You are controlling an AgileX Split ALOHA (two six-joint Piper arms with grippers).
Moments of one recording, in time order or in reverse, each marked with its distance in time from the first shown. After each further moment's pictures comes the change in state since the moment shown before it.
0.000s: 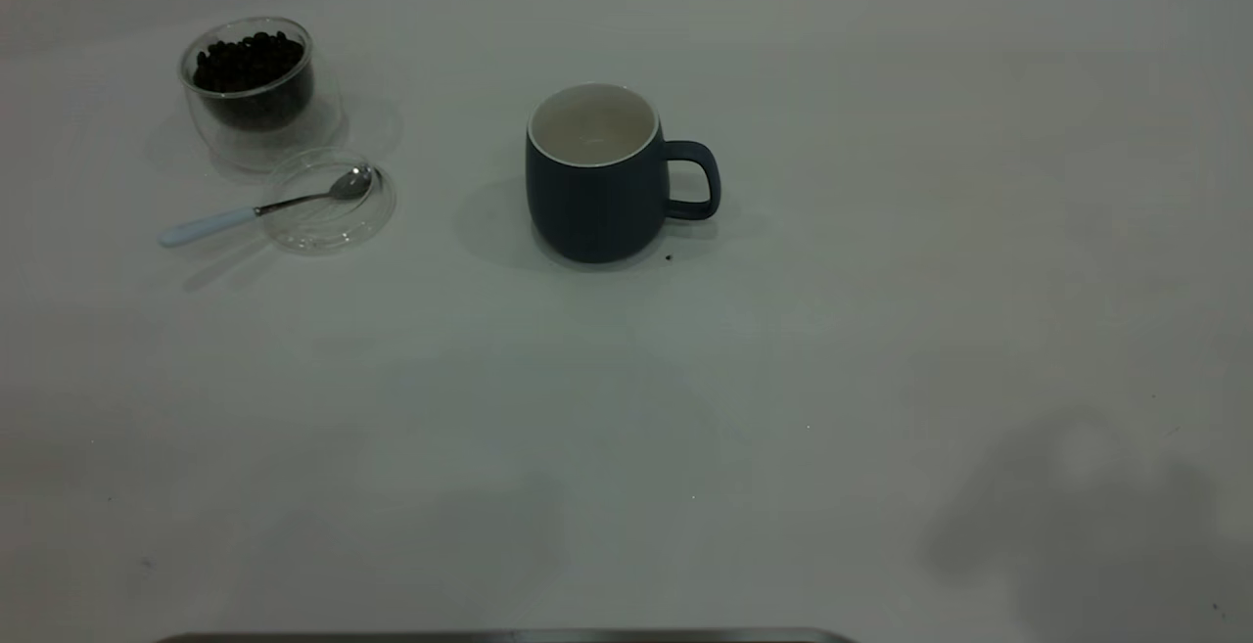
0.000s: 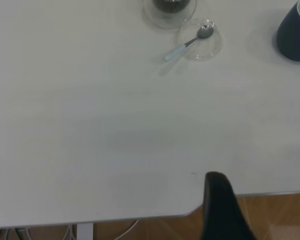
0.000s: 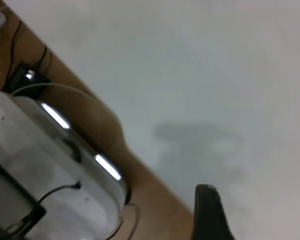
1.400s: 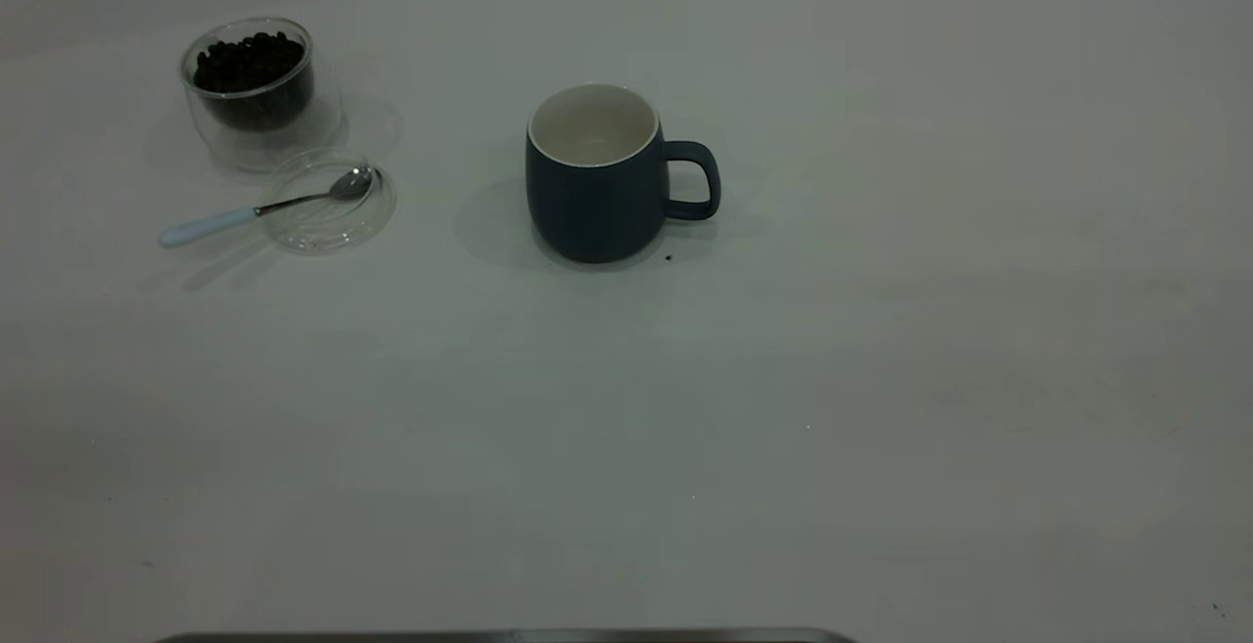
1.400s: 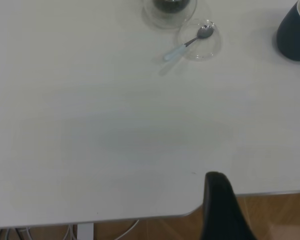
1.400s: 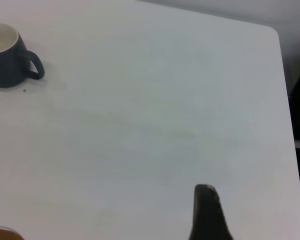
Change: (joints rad) left arm 0.000 0.000 0.000 0.000 0.000 0.002; right arm -0.457 -1.085 0.565 -0.051 -0.110 0.141
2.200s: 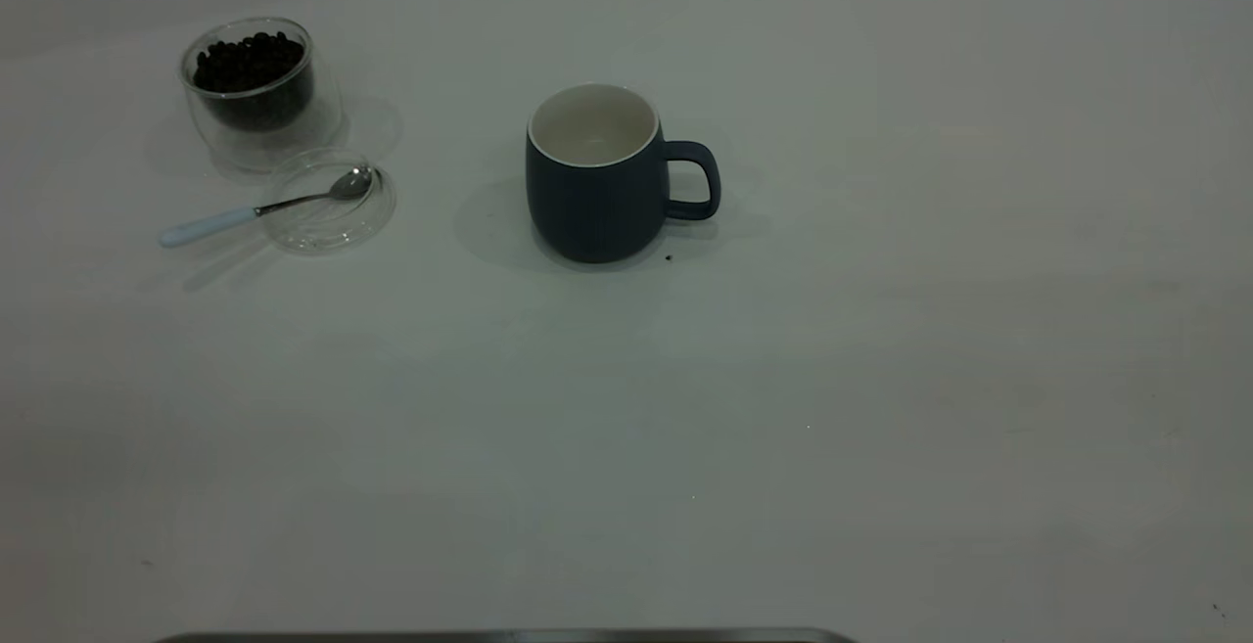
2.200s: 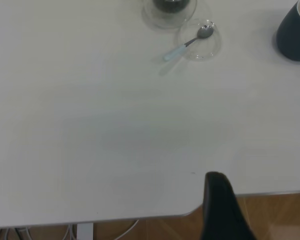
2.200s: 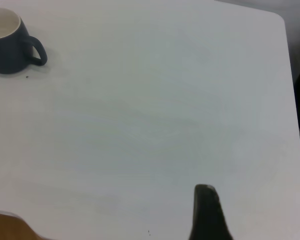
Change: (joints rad) left arm 0.000 0.000 0.000 0.000 0.000 -0.002; right arm 0.000 0.000 0.000 0.000 0.033 0.000
